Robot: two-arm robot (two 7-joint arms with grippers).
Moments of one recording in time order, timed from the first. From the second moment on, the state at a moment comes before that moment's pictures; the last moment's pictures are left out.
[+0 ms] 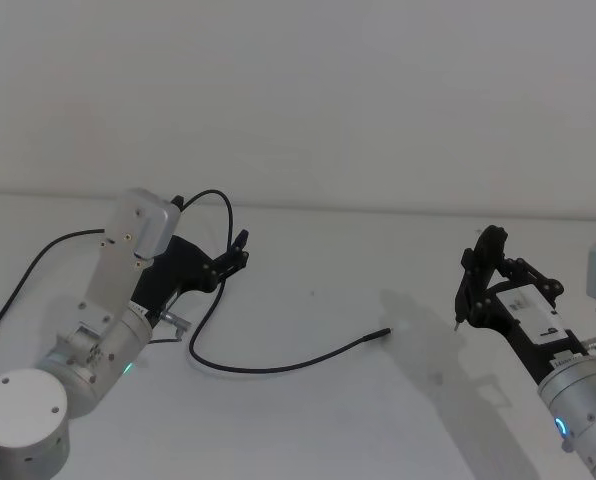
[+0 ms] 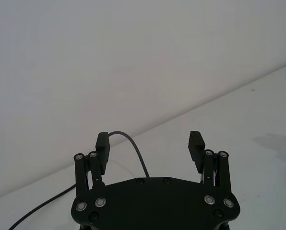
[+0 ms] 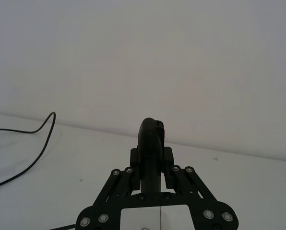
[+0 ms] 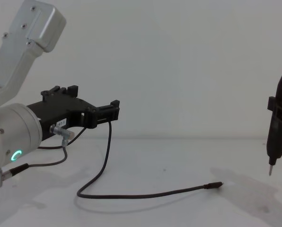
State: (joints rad) left arm -0.24 0.38 0.45 -1.63 -0.20 0.01 -0.01; right arm -0.01 0.34 -0.23 -1.77 0.29 0.03 0.07
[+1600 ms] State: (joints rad) left arm -0.32 0.39 0.50 -1.64 -0.22 0.10 -0.15; right arm -0.01 0.34 -0.23 -1.77 0.29 0.03 0.07
